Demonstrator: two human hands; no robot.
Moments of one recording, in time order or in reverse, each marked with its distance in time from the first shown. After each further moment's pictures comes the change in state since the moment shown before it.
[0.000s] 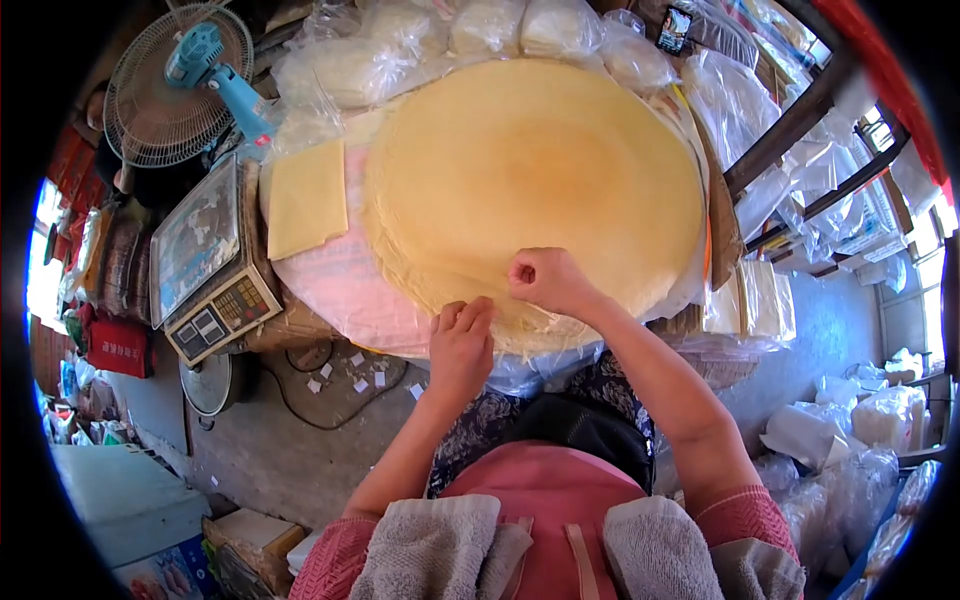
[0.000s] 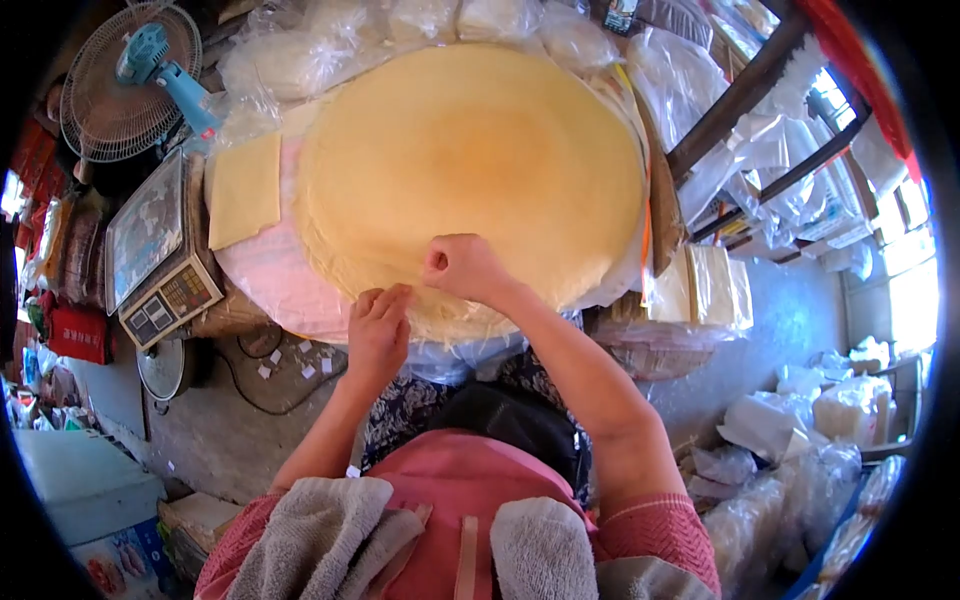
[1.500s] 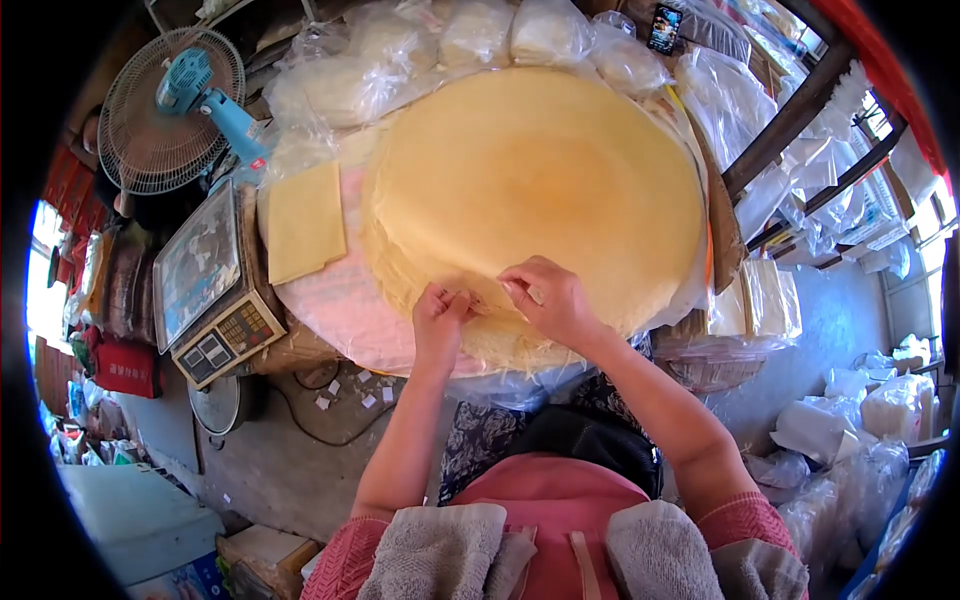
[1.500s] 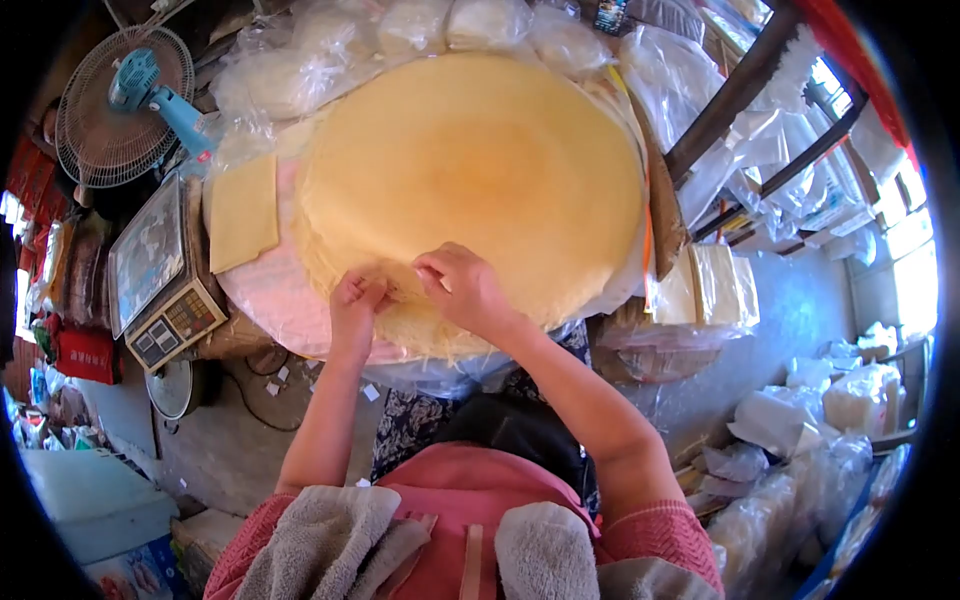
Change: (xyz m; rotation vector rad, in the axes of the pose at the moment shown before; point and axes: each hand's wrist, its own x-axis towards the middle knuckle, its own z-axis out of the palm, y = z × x) left_hand 0.046 -0.039 0.012 -1.210 0.104 -0.776; right_hand -0.012 -0.021 0.003 0.057 0.273 -0.214
